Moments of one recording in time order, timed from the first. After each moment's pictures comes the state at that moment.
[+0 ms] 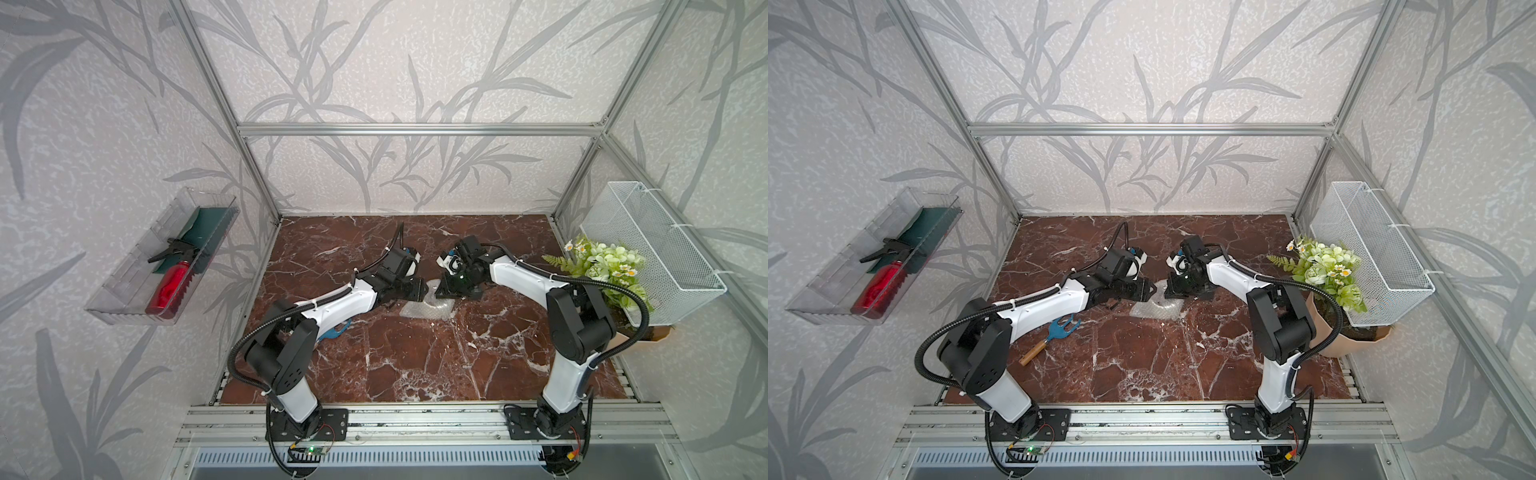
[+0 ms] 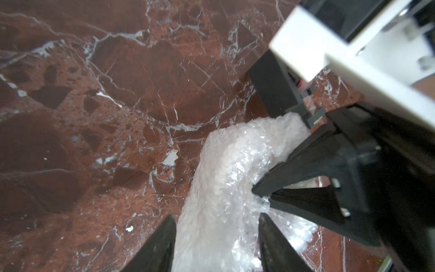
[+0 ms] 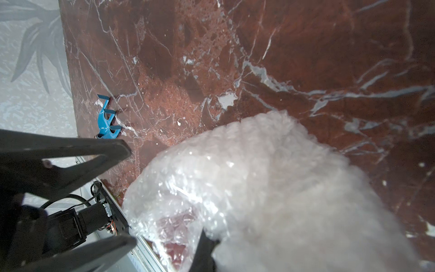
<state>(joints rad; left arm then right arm) -0.64 1.66 1.11 -0.25 0.16 -0.41 0.45 1.86 1.30 -0.63 -0.56 0.35</state>
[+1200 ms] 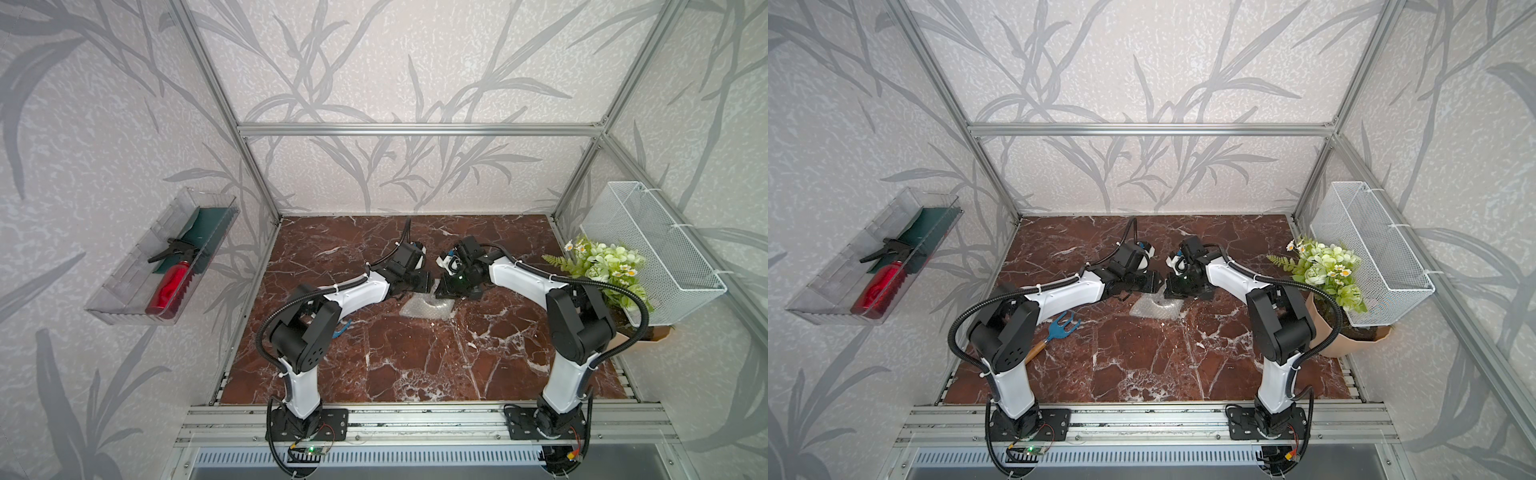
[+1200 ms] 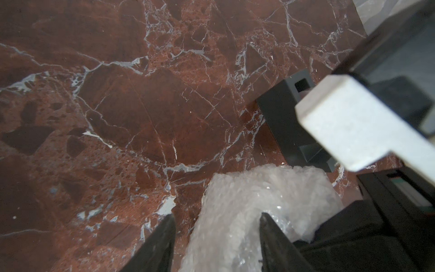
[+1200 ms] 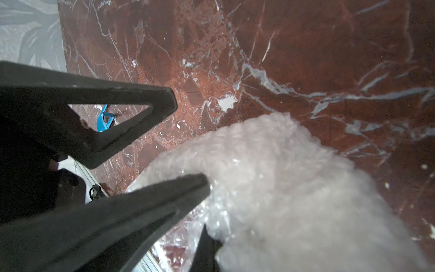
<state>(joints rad) -0.64 1.85 1.24 -0.20 0.11 -0.42 0.45 1.85 1.28 -0.61 -0.55 0.37</state>
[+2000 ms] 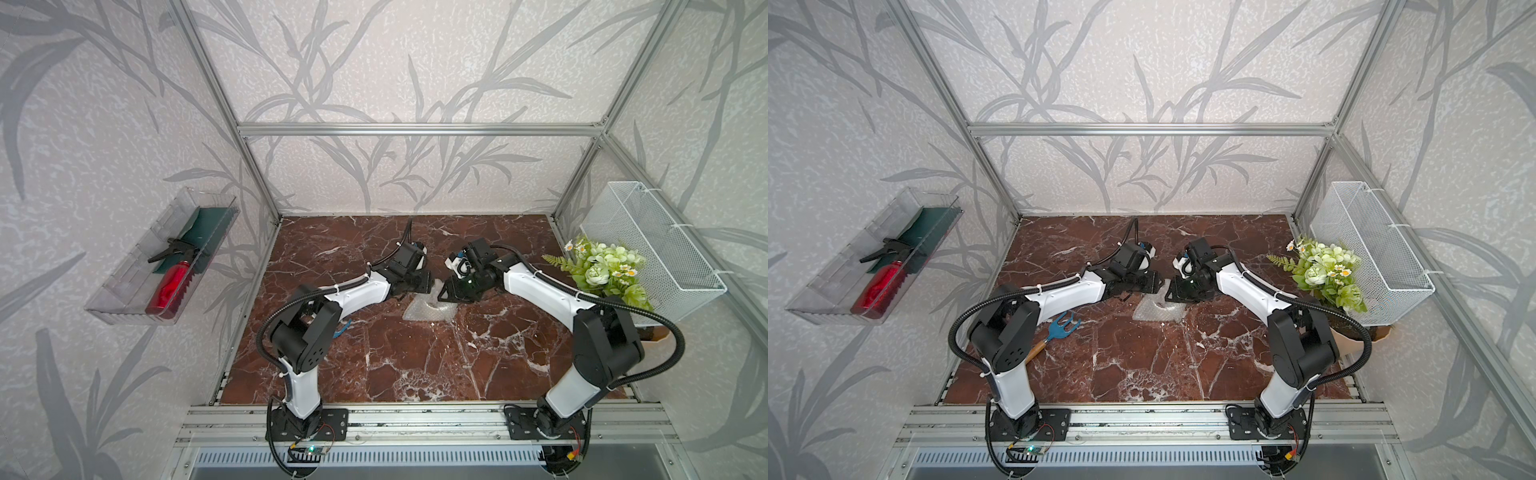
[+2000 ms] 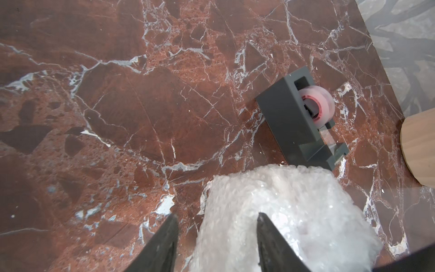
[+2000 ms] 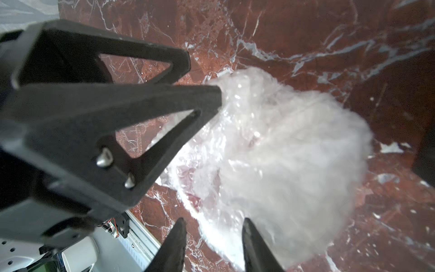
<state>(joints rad) -0.64 1.85 1.24 -0.20 0.10 -0.42 0.46 1.66 1.21 -0.70 -0.49 0.40</state>
